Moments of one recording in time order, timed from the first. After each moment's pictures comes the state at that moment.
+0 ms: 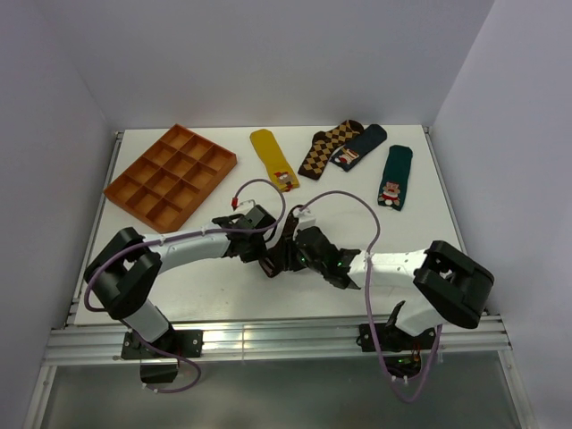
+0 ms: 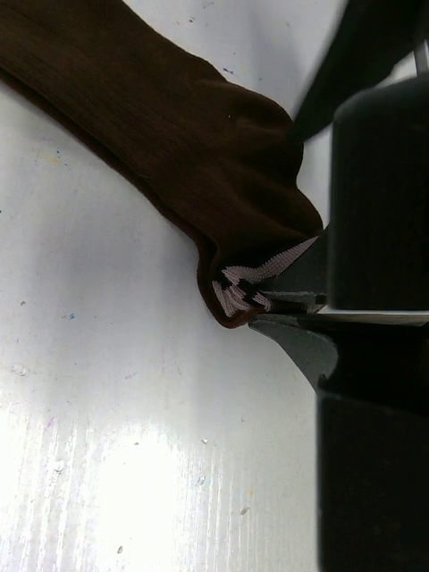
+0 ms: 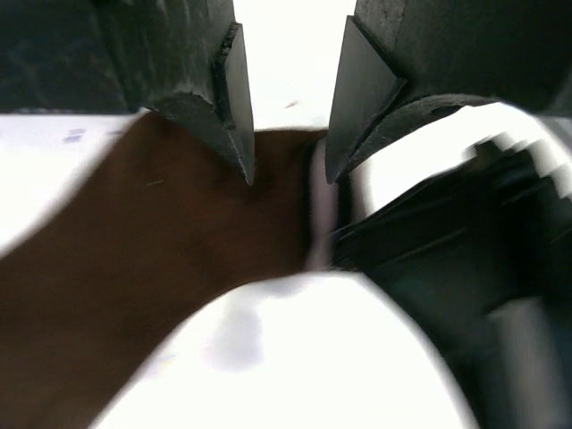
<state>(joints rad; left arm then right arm) -0.84 1.62 0.95 -0.45 -0.22 -1.01 0.97 1.44 0.55 0.29 0.16 0.60</state>
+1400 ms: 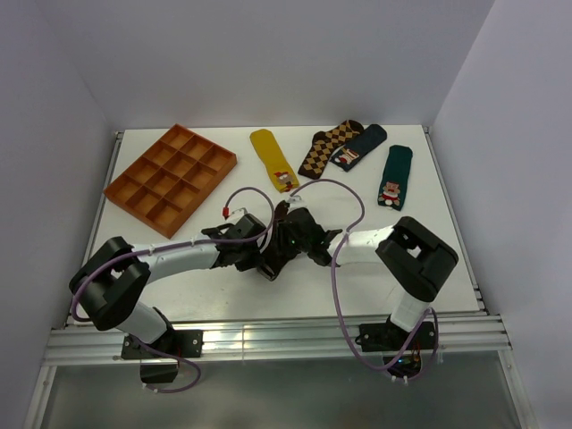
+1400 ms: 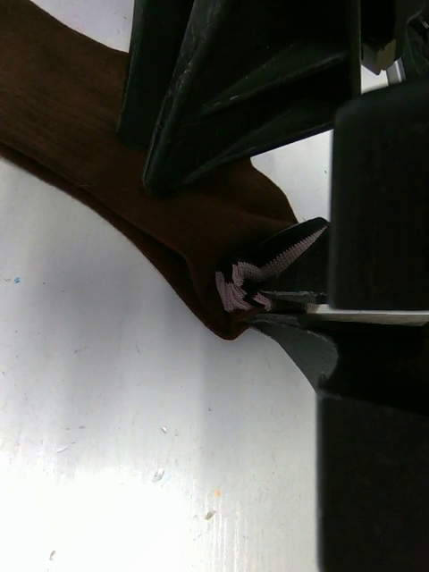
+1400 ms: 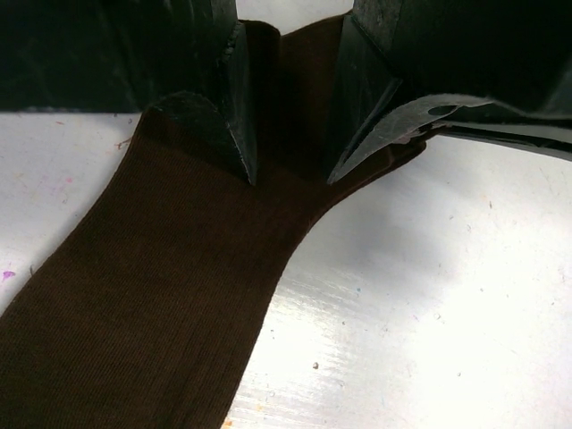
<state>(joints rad) -0.83 1.52 0.78 -0.34 -0.16 -1.08 0.82 1.70 0.75 0.25 0.08 0.59</state>
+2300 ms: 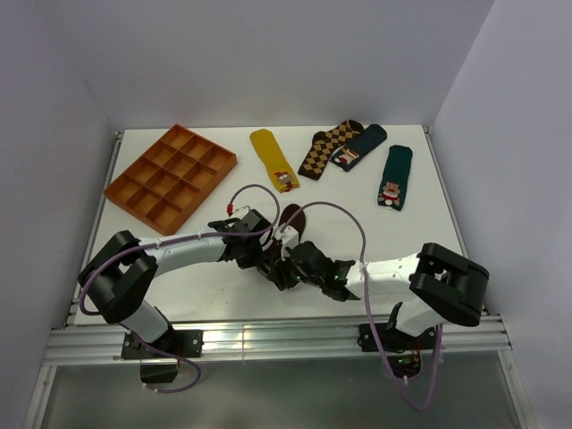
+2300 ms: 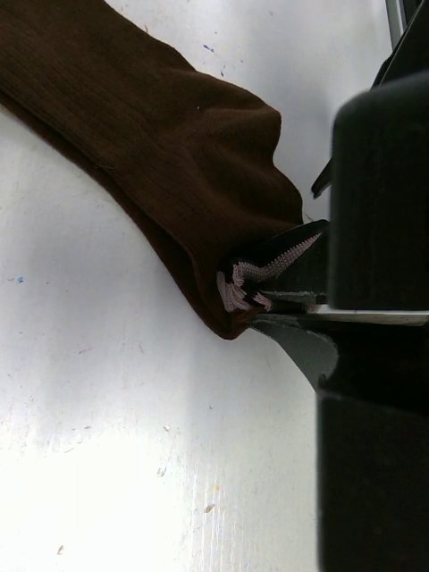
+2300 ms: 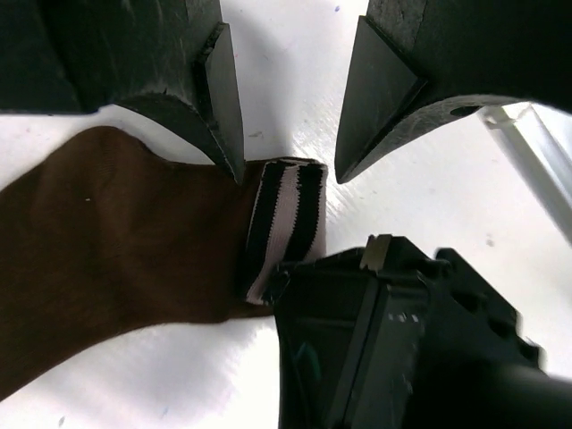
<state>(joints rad) -0.83 1.58 0.88 -0.45 -0.17 -1.07 1.06 1.44 0.49 0.39 0.09 0.36</state>
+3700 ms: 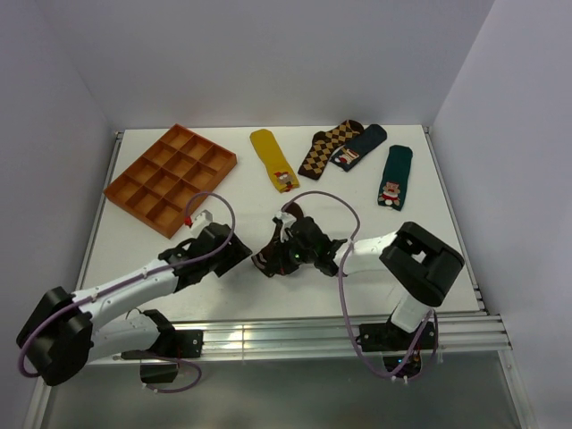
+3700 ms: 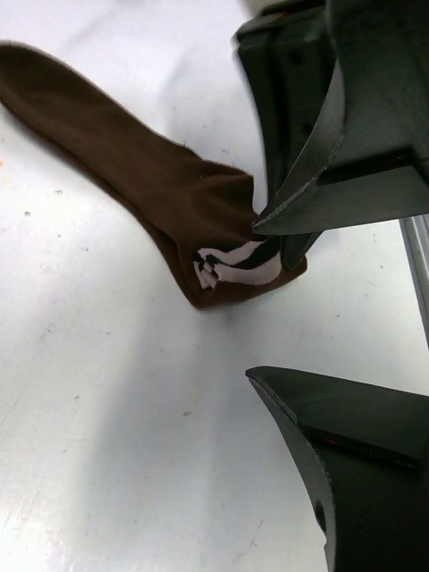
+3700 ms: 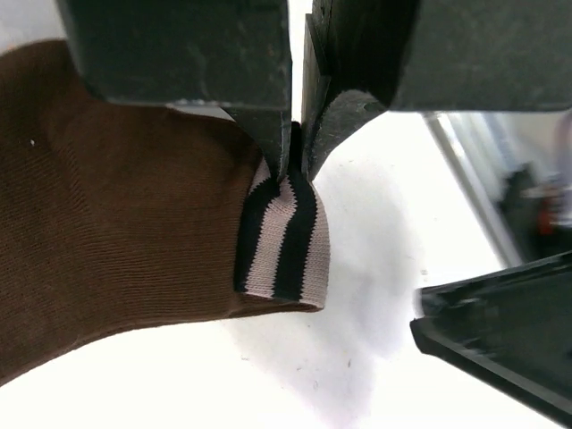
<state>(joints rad) -0.75 1.13 0.55 -0.27 -0.22 -1.22 0.86 1.65 0.63 0.36 -0.29 0.50</state>
